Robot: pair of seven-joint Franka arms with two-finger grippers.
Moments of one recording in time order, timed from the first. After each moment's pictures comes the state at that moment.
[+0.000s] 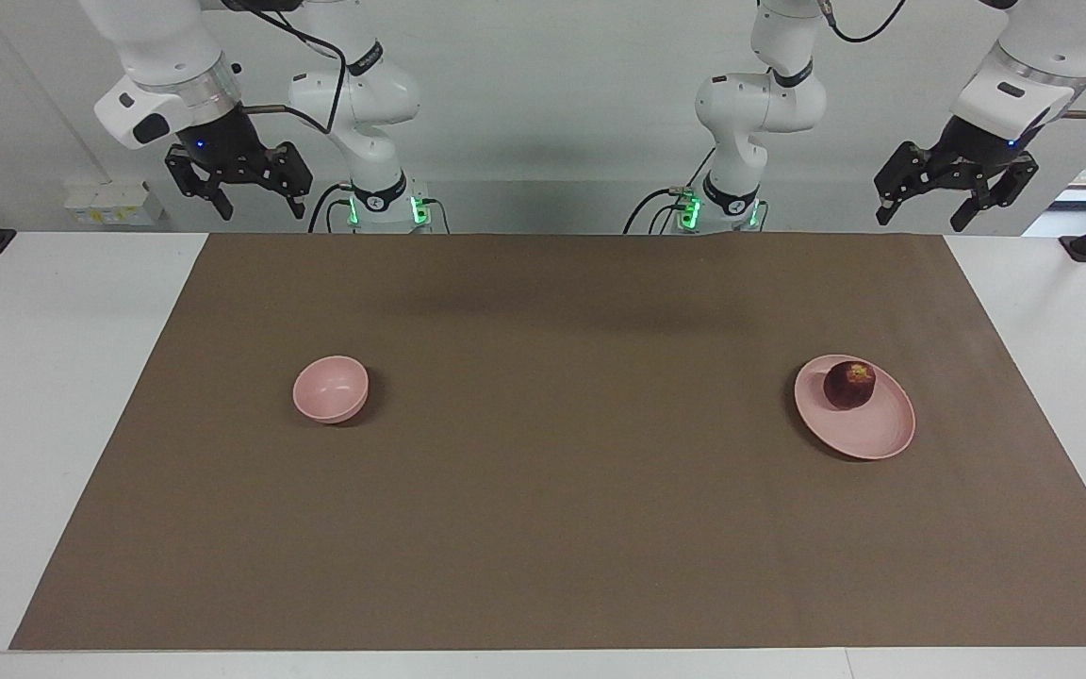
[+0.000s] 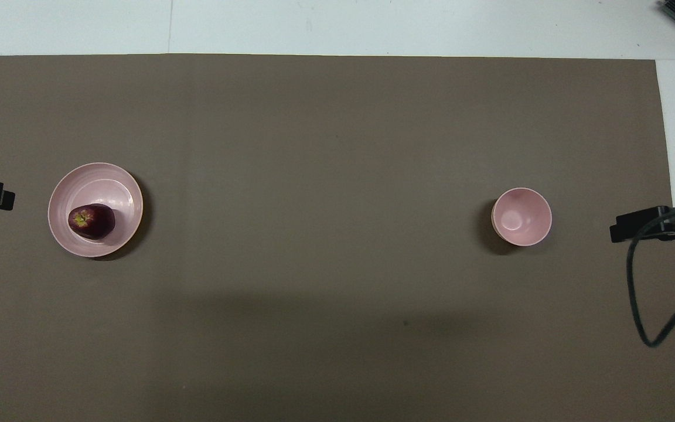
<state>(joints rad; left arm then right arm) -0.11 -0.02 0.08 -1.45 -0.03 1.44 0.11 0.10 -0.11 -0.09 -1.64 0.01 1.48 0.02</state>
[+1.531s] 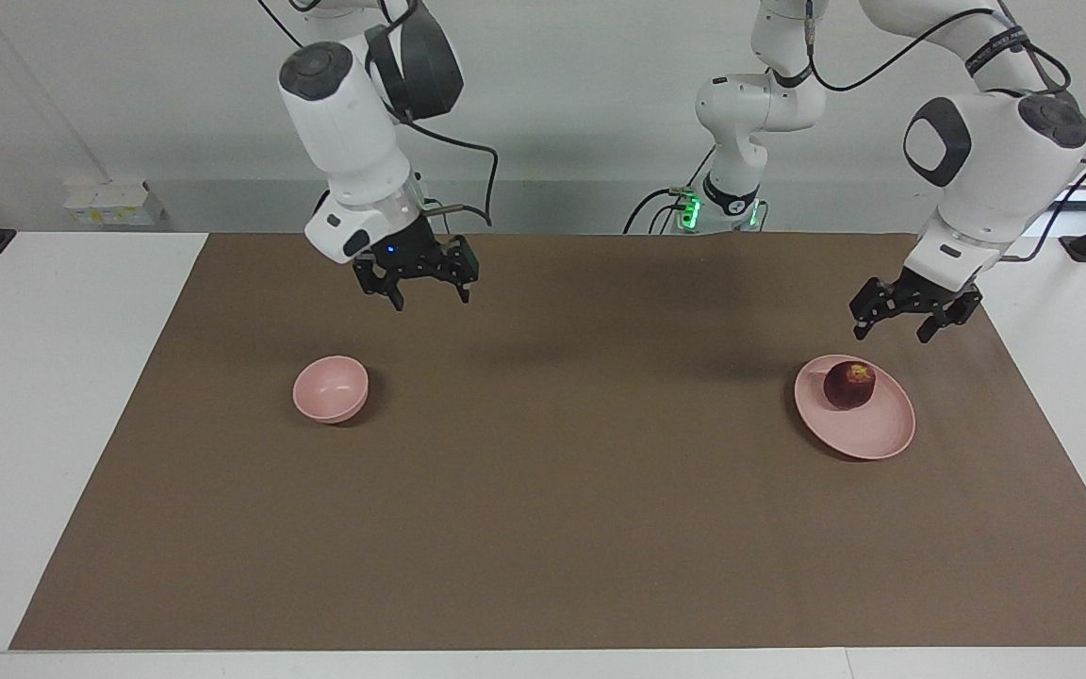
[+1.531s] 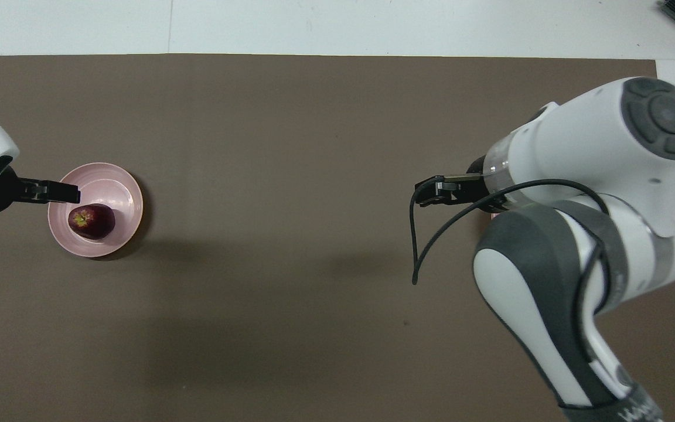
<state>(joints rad) -0.05 0.00 0.10 -1.97 -0.03 2.06 0.16 0.39 0.12 -0.08 -1.71 0.18 1.88 0.26</state>
